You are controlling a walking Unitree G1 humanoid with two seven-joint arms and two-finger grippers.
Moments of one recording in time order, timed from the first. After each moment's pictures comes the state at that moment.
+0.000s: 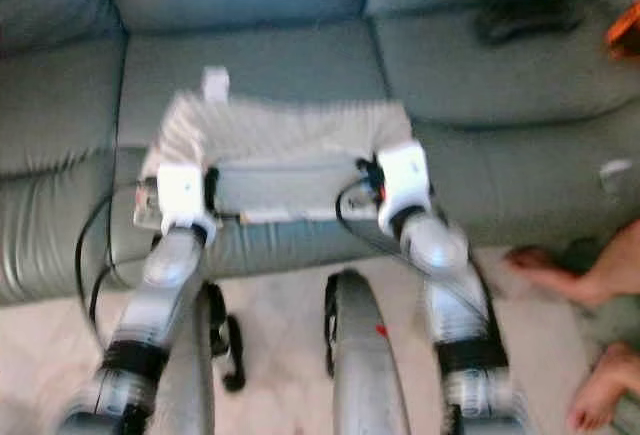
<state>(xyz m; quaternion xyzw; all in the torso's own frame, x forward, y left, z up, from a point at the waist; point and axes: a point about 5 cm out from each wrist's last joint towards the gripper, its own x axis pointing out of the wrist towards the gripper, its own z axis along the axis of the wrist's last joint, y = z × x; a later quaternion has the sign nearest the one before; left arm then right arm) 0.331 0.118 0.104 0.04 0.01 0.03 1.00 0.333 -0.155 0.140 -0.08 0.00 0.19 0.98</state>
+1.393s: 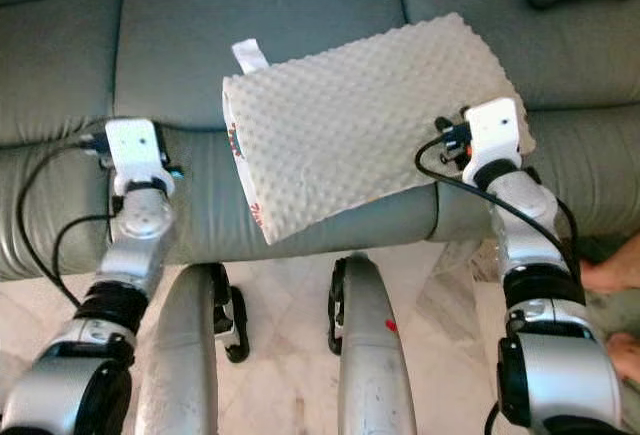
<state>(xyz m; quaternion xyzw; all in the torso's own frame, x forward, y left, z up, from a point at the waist) 0.356 0.167 0.139 0.08 -0.06 0.16 0.98 0.360 -0.255 0.161 -0.16 -0.03 0.08 0.98</state>
